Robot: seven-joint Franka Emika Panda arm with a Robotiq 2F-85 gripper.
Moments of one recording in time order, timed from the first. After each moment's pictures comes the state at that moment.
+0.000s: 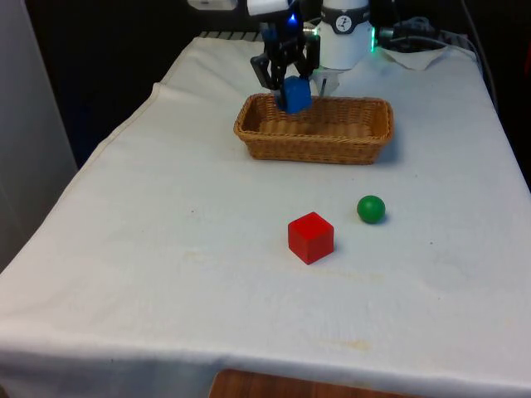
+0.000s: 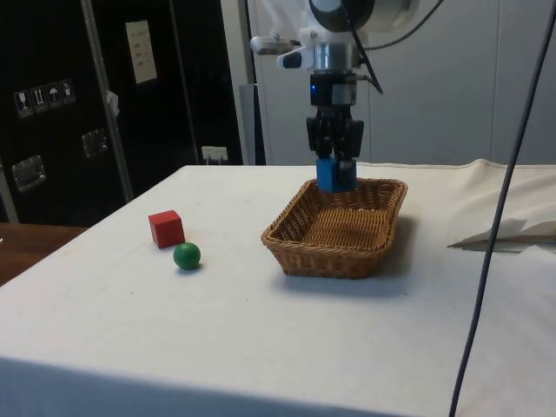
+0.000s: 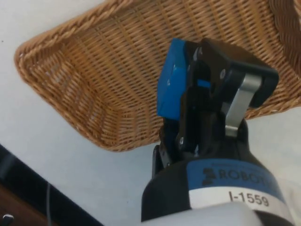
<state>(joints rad) 0.10 -0.01 -0.33 -2.58 0.26 2.56 -1.24</state>
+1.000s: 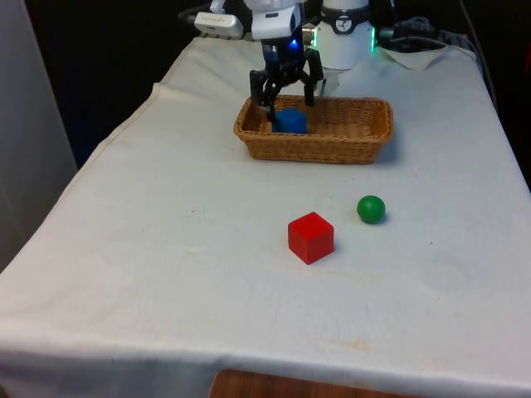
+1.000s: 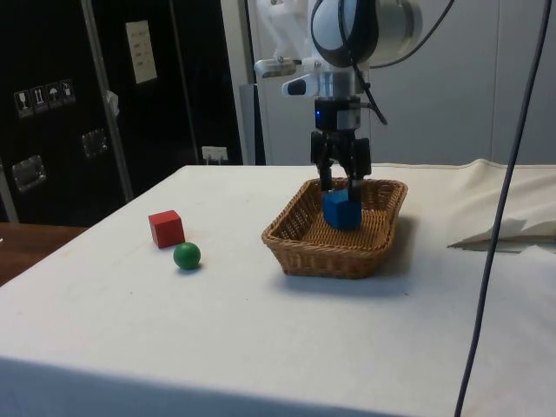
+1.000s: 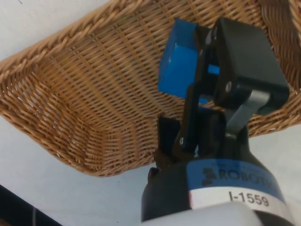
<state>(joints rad) 0.11 0.10 -0.31 -2.61 0.27 2.68 -1.24</state>
